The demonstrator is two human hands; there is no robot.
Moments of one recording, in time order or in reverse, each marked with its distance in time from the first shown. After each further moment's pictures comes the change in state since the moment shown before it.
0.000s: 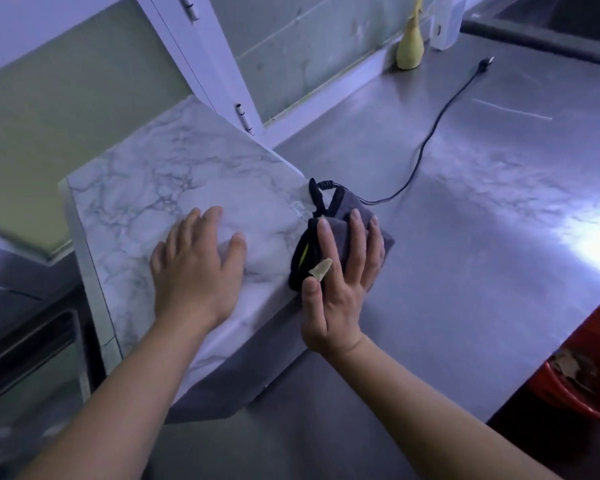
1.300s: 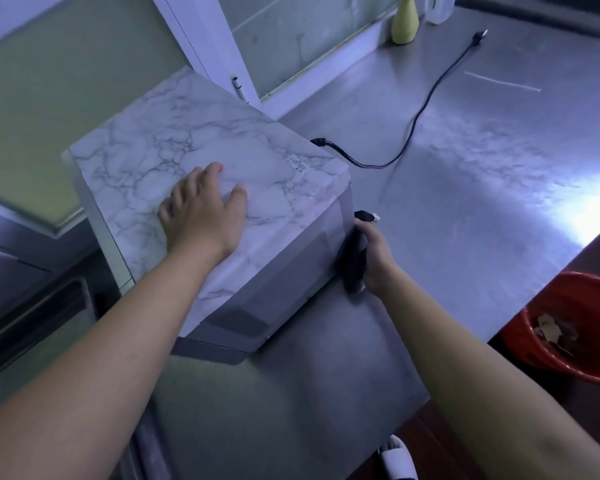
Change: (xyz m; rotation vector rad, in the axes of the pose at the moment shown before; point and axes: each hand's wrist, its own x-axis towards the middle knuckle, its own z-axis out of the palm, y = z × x) left_hand 0.016 -0.001 0.016 -0.011 -0.017 -0.061; right_hand -0.017 0.109 -0.011 0.687 -0.341 1.453
